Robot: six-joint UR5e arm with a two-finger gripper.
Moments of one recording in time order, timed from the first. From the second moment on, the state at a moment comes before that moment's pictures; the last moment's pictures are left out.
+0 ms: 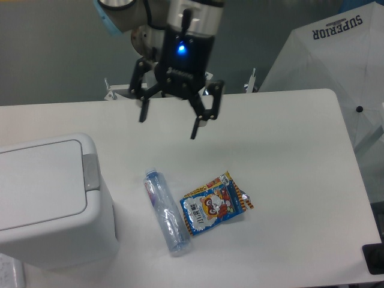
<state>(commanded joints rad) 2.41 -1.64 -1.49 -1.08 1.10 0.51</state>
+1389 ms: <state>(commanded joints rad) 2.28 -1.75 -1.50 -0.99 1.22 0.41</state>
